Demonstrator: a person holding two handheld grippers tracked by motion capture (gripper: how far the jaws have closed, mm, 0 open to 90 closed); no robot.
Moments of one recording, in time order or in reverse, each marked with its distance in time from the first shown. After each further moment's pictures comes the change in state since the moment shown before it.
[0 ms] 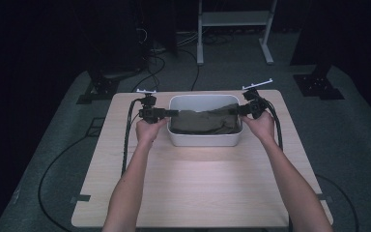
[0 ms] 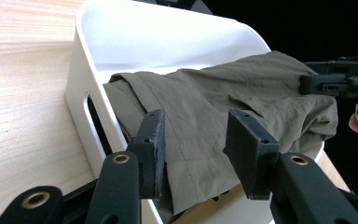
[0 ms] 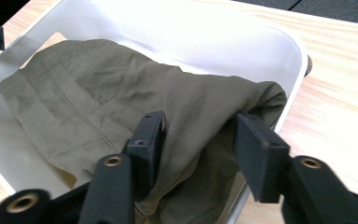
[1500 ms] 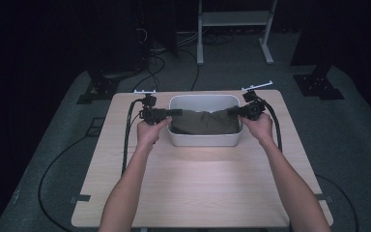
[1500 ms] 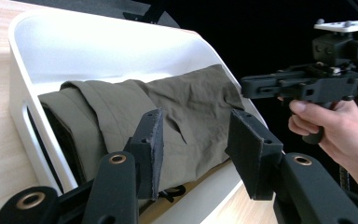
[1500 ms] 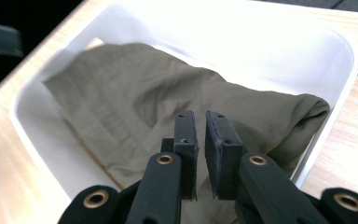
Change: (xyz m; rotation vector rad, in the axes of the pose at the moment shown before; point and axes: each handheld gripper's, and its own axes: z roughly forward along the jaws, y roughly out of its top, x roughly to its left) left arm -0.020 -0.007 -0.012 -0.056 -0.129 0.013; right arm 0.001 -0.005 0.003 -0.029 0.137 0.017
